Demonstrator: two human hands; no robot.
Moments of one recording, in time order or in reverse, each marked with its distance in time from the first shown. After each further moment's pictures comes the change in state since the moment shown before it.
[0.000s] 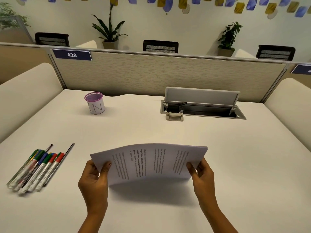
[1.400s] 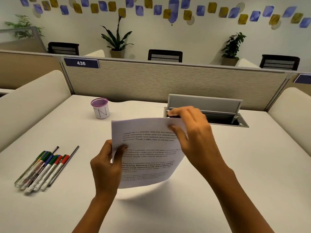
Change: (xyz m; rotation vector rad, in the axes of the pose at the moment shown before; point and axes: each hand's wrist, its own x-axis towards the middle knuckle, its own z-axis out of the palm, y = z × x) left_hand 0.016 0.061 0.031 0.188 -0.124 0.377; right_hand 0.039 -0.165 0.027 -0.690 -0.090 -0.898
